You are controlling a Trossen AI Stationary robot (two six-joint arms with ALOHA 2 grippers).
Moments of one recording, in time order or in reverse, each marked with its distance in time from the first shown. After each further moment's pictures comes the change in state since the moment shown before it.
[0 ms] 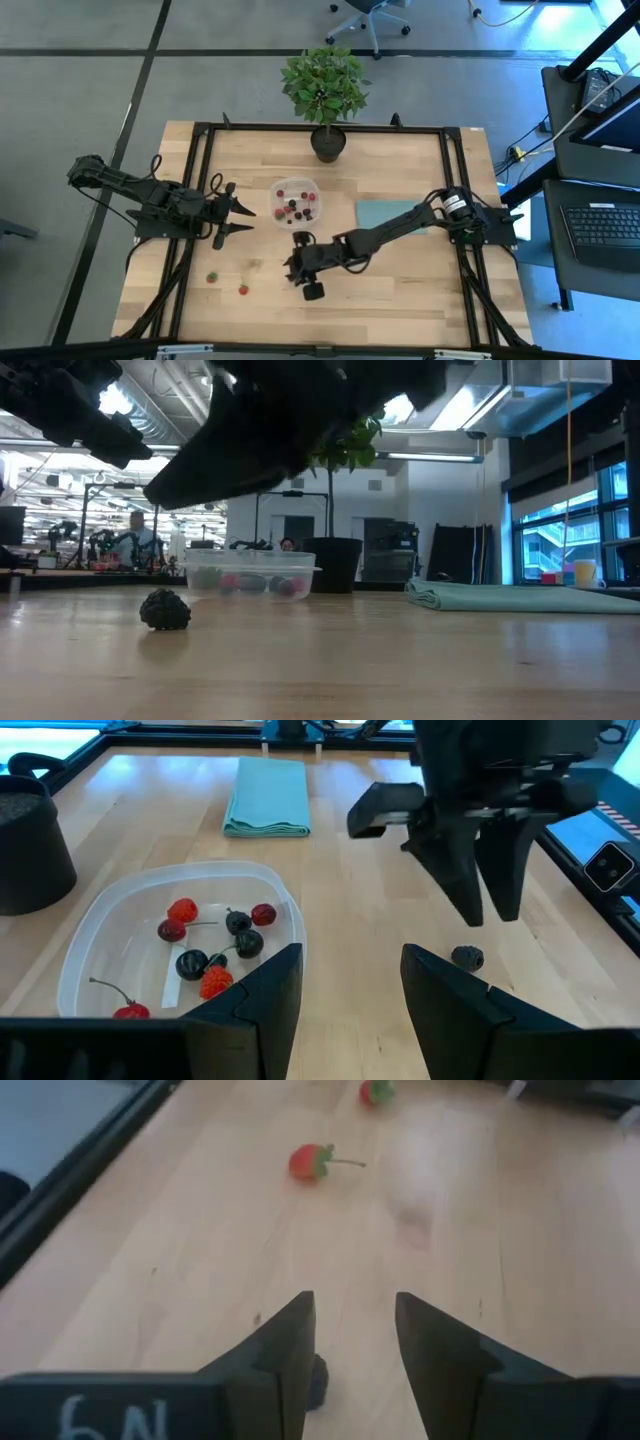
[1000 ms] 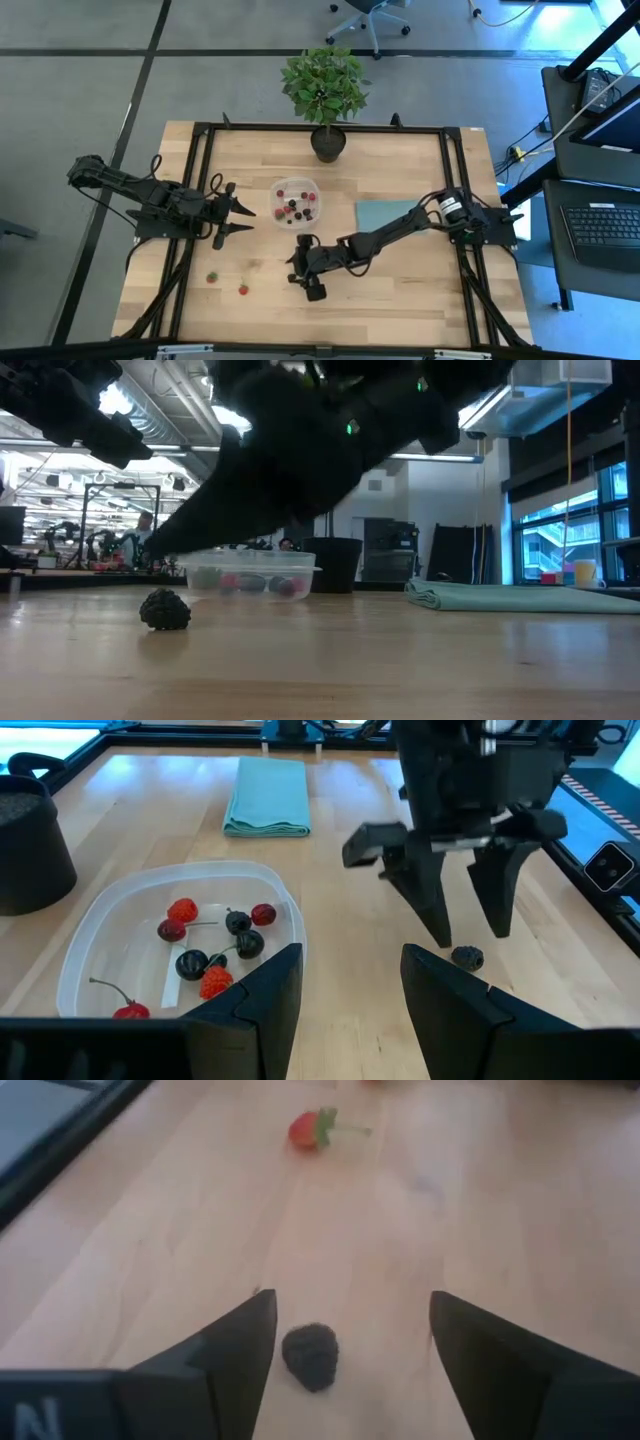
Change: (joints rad) left arm 0.000 0.000 0.000 0.000 0.000 0.000; right arm 0.001 0.037 -0.112 0.182 0.003 0.023
